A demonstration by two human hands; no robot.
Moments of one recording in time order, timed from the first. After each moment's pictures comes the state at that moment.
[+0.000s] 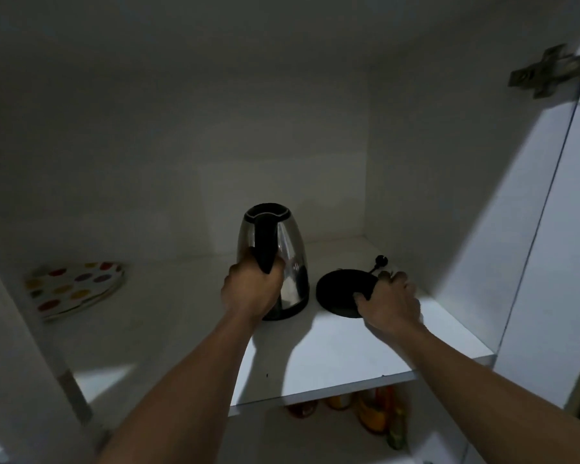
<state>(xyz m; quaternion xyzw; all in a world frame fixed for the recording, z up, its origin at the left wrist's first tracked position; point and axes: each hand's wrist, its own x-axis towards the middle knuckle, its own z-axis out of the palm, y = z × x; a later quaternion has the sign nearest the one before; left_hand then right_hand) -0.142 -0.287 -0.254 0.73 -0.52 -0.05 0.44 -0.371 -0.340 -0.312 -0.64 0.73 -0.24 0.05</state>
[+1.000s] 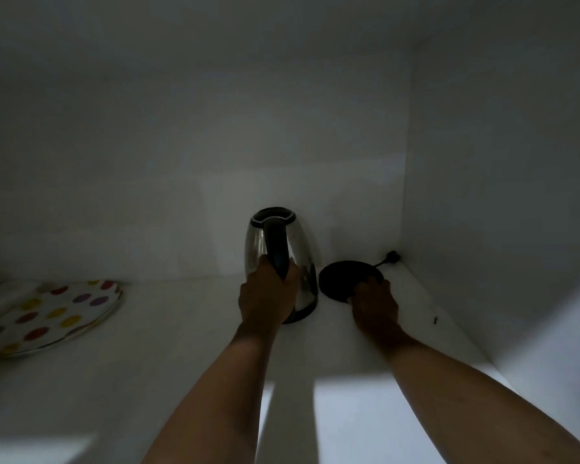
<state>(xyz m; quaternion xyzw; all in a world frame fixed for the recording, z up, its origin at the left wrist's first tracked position) -0.152 -0.415 -0.254 0.76 -0.48 -0.04 0.43 -0.314 -0.523 -0.334 -0.73 0.65 -0.21 0.08</state>
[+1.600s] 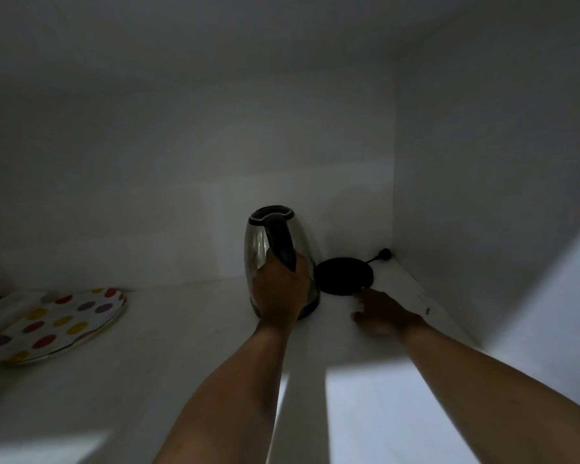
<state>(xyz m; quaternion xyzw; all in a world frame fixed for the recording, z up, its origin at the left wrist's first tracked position) -0.176 -0.411 -0.248 0.68 -0.46 -0.01 0.57 -0.351 -0.500 -0.318 -0.79 0.56 -0.08 0.22</state>
